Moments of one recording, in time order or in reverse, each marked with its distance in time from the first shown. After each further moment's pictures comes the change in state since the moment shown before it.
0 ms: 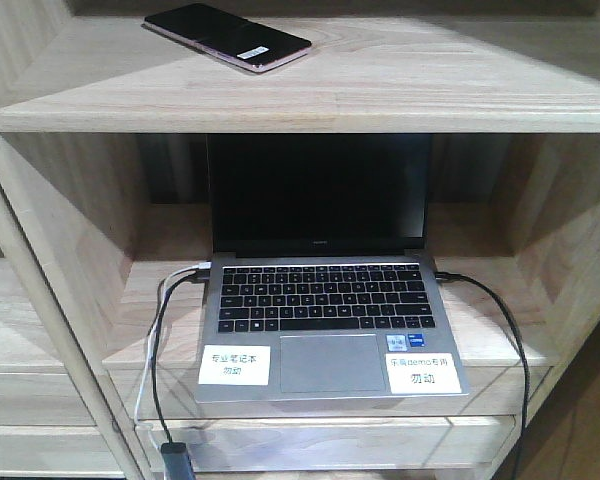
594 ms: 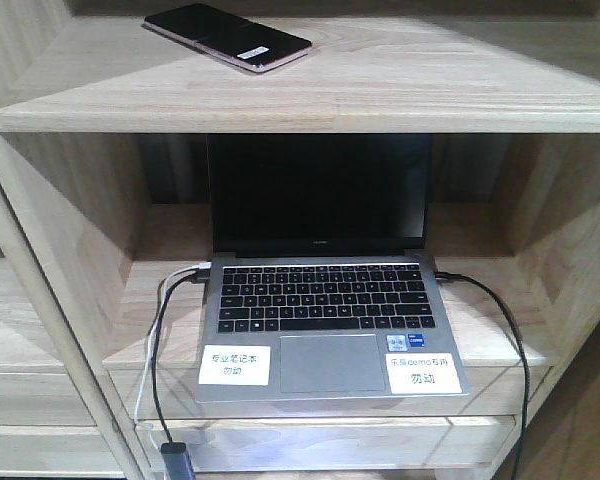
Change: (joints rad) left arm 0.000 0.000 0.000 0.000 0.000 0.000; right arm 0.000 -0.040 0.040 0.000 0.000 0.000
